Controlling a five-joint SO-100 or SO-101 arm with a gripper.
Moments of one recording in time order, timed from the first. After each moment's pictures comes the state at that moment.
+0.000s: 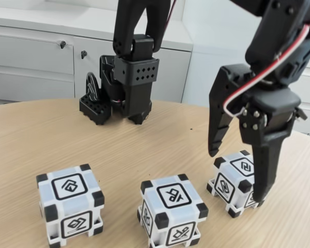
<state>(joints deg) -14.2 71.7 83.7 83.5 8.6</state>
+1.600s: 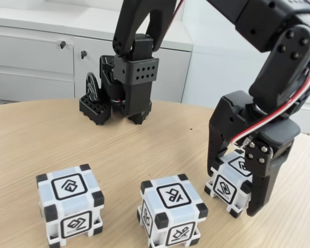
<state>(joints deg) -14.5 60.1 81.7 77.8 0.2</state>
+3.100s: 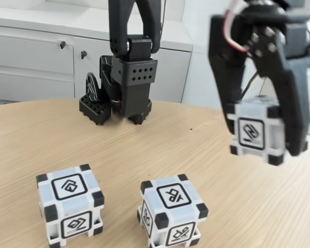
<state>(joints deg) -6.5 92.6 83.5 81.9 -1.0</state>
